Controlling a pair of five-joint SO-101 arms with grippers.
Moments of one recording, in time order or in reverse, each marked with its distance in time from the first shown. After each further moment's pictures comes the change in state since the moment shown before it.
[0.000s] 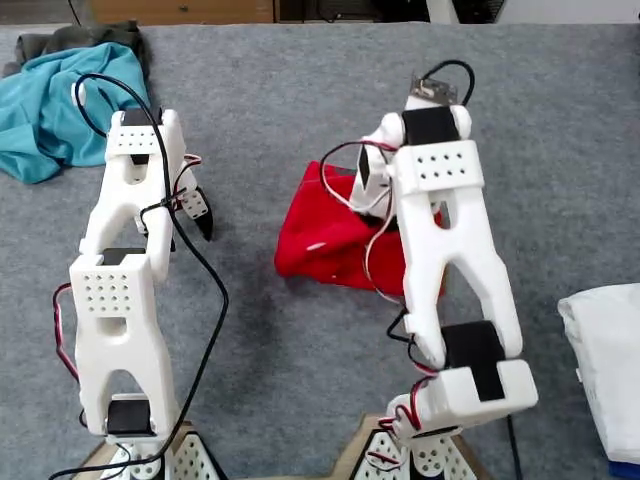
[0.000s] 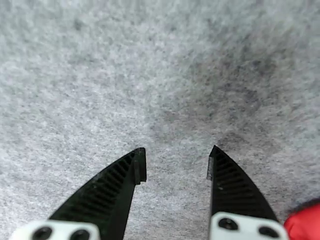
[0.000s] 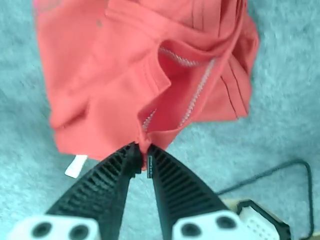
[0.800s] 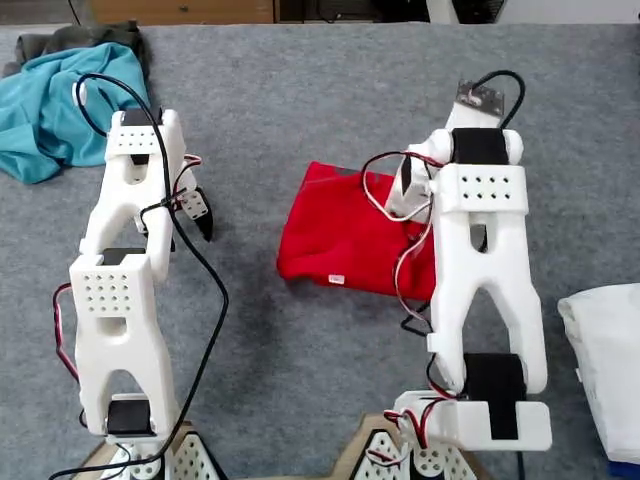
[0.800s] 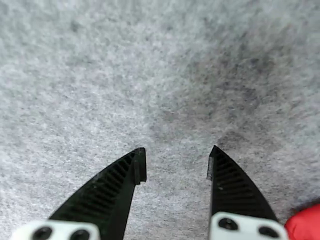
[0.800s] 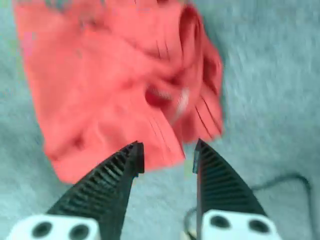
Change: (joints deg) left arm 0.0 0.0 0.0 0.0 -1.2; right arm 7.5 -7.6 7.3 -10.6 1.8
